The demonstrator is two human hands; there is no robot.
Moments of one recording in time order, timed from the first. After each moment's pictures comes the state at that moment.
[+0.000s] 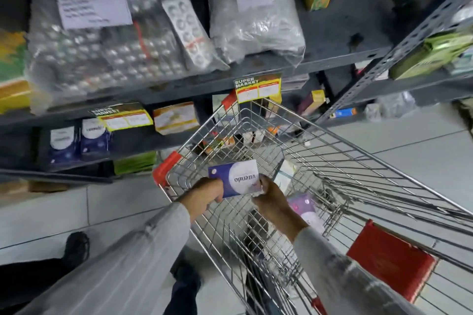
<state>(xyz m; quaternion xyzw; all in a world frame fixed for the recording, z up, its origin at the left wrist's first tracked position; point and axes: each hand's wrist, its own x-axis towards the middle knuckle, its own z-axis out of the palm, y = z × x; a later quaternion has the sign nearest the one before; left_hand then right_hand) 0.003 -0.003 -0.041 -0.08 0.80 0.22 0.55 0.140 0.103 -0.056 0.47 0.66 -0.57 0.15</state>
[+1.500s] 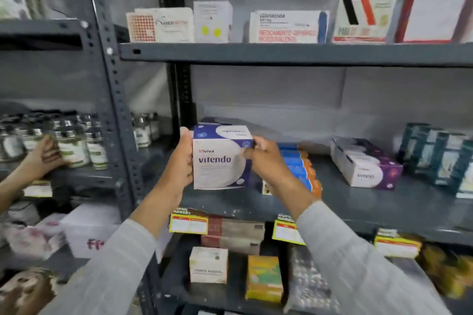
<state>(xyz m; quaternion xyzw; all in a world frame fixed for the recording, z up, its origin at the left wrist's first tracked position) -0.287 -0.371 0.539 0.16 0.68 0.71 0.04 -0.255 -0.181 0.543 0.05 0.76 -0.61 -0.23</state>
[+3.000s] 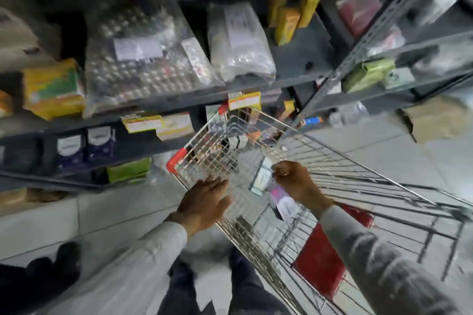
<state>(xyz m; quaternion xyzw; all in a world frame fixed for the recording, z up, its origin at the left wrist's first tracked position) 0.051 -0.074 0.056 0.47 0.80 0.03 0.36 0.203 0.142 0.067 0.48 0.73 -0.47 0.11</state>
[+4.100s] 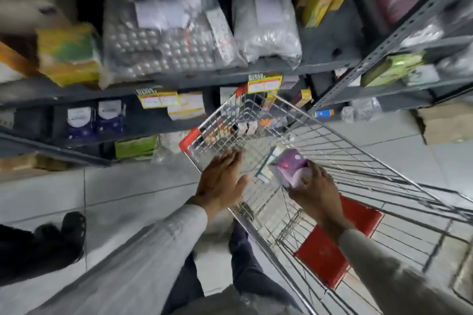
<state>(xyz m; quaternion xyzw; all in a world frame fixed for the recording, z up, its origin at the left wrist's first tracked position) 0.055 -0.068 0.065 0.45 0.84 0.11 0.29 0.253 0.109 0.058 0.44 0.85 -0.27 0.06</state>
